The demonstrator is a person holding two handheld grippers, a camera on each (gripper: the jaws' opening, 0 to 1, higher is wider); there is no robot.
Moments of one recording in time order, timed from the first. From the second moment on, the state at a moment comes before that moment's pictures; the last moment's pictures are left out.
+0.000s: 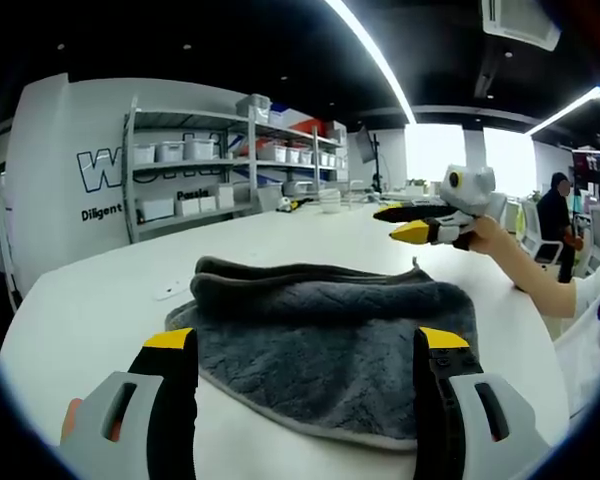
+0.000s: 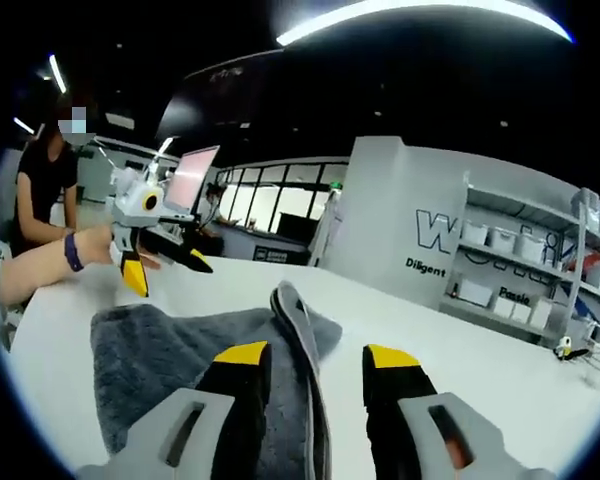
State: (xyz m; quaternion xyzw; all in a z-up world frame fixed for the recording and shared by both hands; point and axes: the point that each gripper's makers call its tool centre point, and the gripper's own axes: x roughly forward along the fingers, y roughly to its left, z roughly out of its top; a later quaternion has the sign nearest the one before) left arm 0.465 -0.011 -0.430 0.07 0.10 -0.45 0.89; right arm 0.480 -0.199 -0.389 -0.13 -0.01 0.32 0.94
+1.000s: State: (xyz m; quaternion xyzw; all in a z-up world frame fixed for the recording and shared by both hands) left arm 0.466 -0.013 -0.444 0.11 0.13 -0.45 0.87; right arm 0.476 -0.182 -0.400 -0.15 0.02 0.34 0.93
